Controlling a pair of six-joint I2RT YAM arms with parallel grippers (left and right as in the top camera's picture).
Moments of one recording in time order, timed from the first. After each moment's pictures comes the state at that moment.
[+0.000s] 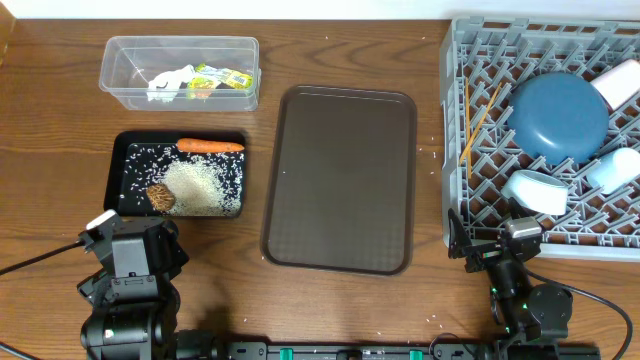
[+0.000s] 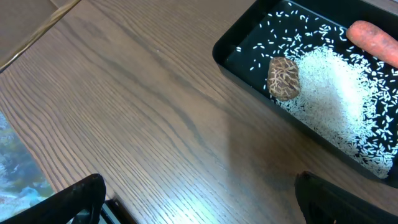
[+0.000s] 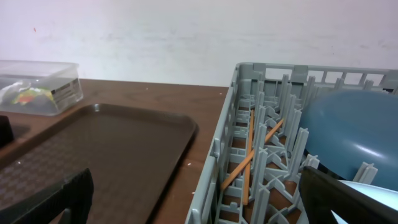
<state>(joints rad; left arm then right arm) 0.07 0.63 0.75 -1.10 -0.53 -0.45 0.01 0.01 0.01 -0.05 -0.20 0.04</state>
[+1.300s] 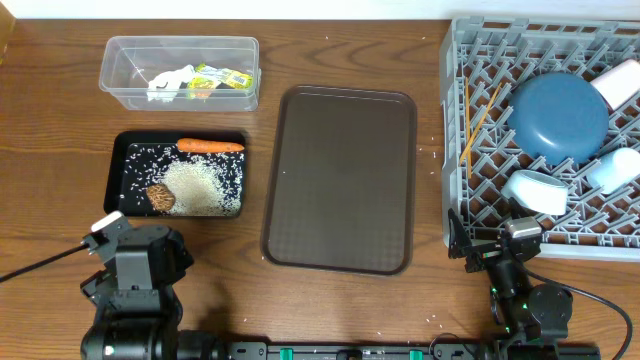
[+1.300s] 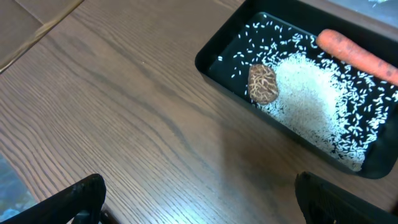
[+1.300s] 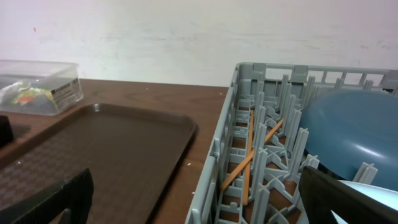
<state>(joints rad) 0.00 0.57 0.75 -1.10 -0.53 -0.45 0.01 0.01 0.01 -0.05 -0.20 0.04</state>
